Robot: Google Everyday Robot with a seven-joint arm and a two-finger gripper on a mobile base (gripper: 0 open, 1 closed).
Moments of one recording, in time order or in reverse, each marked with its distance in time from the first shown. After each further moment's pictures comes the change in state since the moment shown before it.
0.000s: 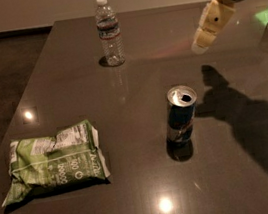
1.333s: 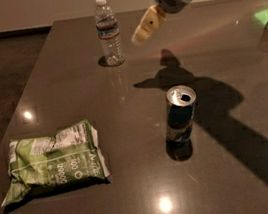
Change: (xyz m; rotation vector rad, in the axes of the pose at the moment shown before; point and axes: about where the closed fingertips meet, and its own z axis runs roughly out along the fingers) arm -0.110 -0.046 0.099 0.089 -0.238 0.148
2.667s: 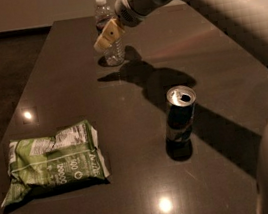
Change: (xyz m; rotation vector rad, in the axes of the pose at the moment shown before) arm -0.071 0.032 0.097 -0.063 -0.154 -0.018
